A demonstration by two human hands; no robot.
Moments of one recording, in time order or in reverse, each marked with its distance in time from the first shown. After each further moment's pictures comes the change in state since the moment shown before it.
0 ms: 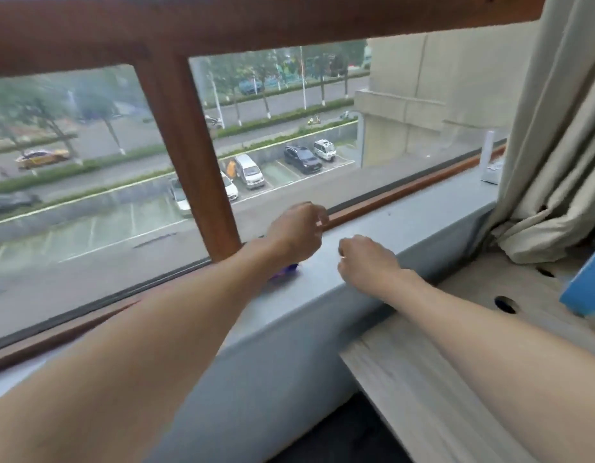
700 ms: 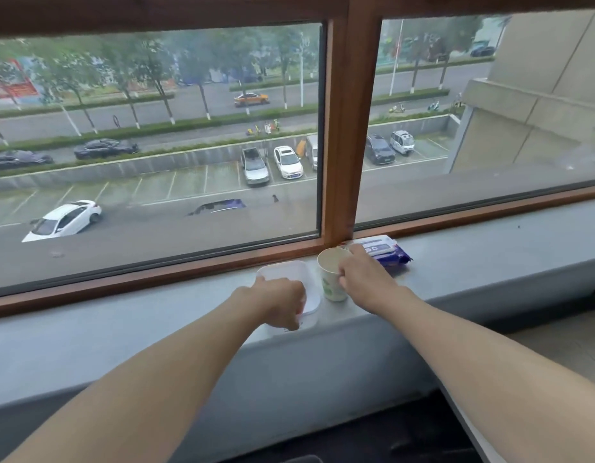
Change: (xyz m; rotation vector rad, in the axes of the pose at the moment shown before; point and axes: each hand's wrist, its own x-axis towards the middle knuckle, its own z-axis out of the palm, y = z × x) left_hand -0.174 -0.194 -0.021 0.274 -0.570 -0.354; right_hand 0.028 -0.177 0.100 0.060 -0.165 -0.349
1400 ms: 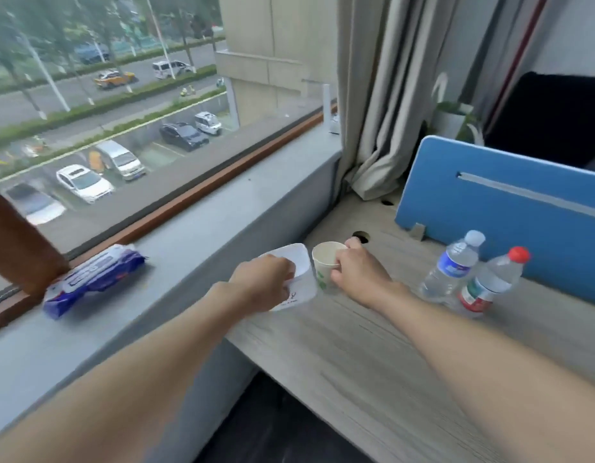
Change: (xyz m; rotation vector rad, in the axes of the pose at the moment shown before) left_hand 0.063 0.388 0.012 0.135 0.158 0.635; right_hand -0.278 0.308 -0.042 0.113 0.235 0.742
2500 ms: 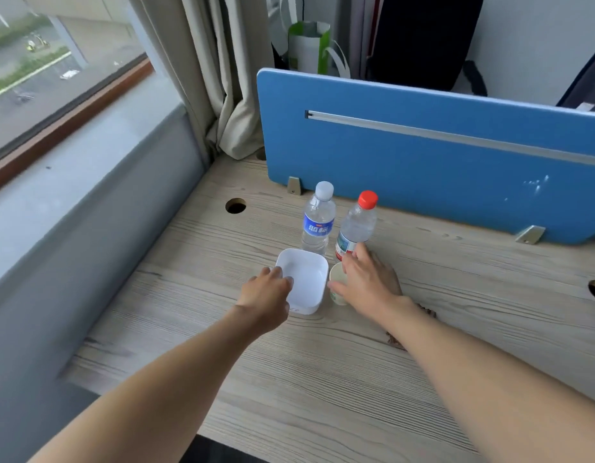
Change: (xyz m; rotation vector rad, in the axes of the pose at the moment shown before) left_hand 0.131 0.225 0.159 0.079 -0.110 0.297; right_hand -0.083 0.271 0.003 -0.148 0.003 0.344
